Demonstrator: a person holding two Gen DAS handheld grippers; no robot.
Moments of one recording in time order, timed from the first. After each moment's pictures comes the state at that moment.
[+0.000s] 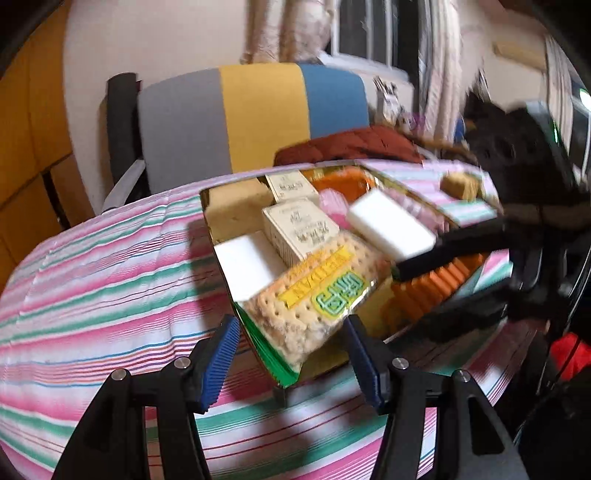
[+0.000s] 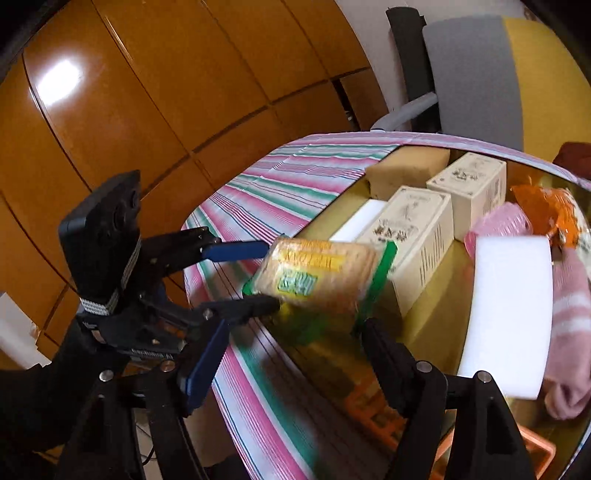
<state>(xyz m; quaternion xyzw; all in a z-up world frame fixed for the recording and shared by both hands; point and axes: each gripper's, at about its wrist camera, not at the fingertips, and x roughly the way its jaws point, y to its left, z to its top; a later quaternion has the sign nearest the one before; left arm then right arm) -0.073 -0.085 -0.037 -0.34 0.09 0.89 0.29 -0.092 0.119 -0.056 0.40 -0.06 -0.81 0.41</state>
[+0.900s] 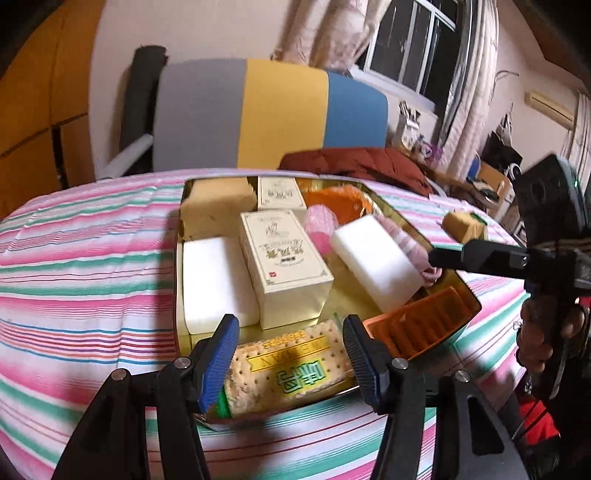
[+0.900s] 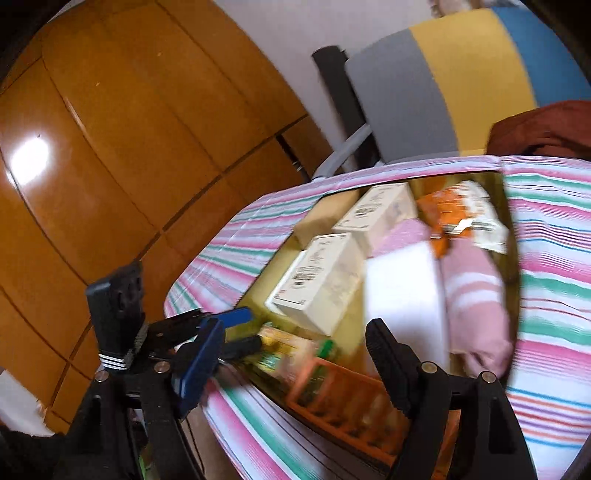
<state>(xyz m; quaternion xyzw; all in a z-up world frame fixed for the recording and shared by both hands) -0.071 -0.049 -0.043 -0.35 0.01 0.90 0.27 -0.079 0.209 -0.038 0.35 -0.18 -0.86 0.31</state>
